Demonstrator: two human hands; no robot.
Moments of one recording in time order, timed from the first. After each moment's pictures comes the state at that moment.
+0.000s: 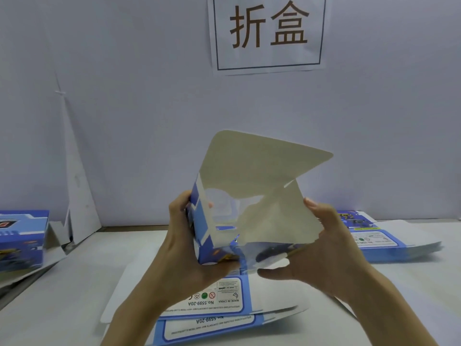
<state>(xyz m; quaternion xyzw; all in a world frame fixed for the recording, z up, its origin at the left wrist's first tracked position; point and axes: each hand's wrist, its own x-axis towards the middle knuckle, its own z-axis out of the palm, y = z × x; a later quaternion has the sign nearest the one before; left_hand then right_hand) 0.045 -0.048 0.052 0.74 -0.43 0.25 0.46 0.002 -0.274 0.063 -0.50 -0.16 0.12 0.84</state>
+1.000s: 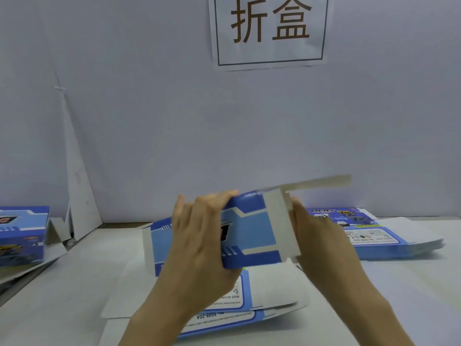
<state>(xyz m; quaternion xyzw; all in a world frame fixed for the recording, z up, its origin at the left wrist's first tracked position) 0.026 -0.072 0.055 0.78 -0.39 0.40 0.29 0.002 -0.262 0.057 -0.95 0.04 -0.29 0.07</state>
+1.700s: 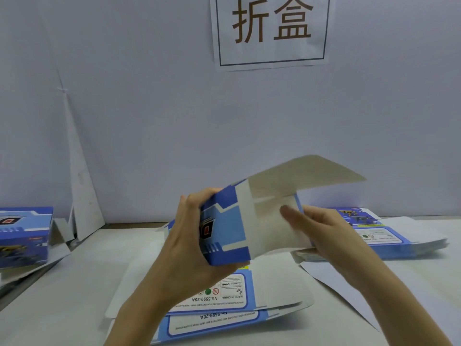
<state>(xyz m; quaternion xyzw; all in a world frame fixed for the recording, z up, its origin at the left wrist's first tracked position) 0.038 -0.050 0.056 0.75 -0.42 0.28 0.43 -0.010 -0.267 0.076 -0.75 -0.02 -0.11 0.65</state>
